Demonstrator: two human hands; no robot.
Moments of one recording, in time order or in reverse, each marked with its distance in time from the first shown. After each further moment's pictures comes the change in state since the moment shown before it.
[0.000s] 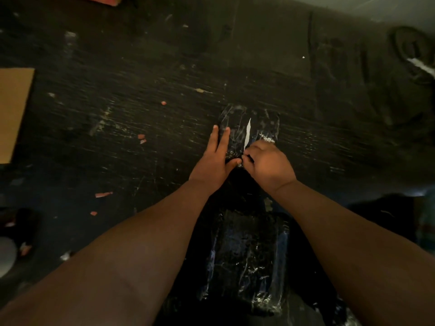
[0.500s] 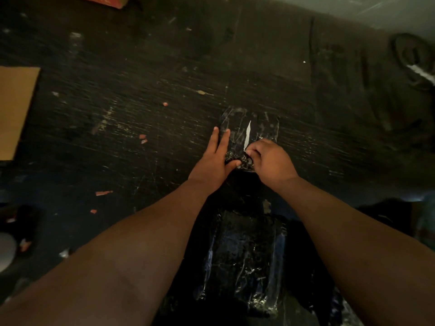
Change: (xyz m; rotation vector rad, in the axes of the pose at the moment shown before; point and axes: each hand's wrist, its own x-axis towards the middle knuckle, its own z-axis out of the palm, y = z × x) left_hand -0.001 0.003 -0.002 0.019 0.000 -0.017; right_hand 0.010 0.008 -0.010 0.199 -0.068 0.146
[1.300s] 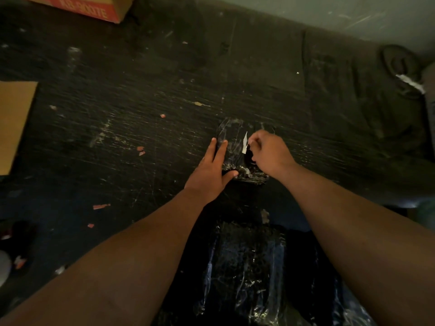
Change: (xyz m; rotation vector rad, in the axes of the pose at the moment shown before) left_hand 0.000 0.005 -0.010 0.094 -0.064 -0.047; right_hand 0.039 -0.007 -0.024 0.174 -0.050 0.245
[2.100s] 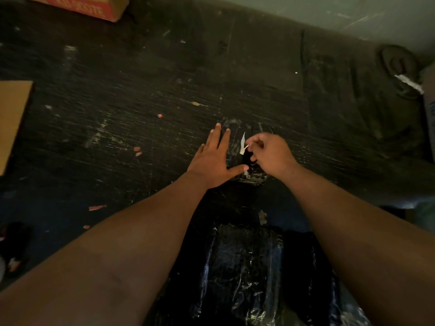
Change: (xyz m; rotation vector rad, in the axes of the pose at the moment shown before) left_hand 0.032 0.016 -0.019 0.210 -0.044 0.067; right_hand 0.002 0.007 -0.003 0.181 -0.022 0.059
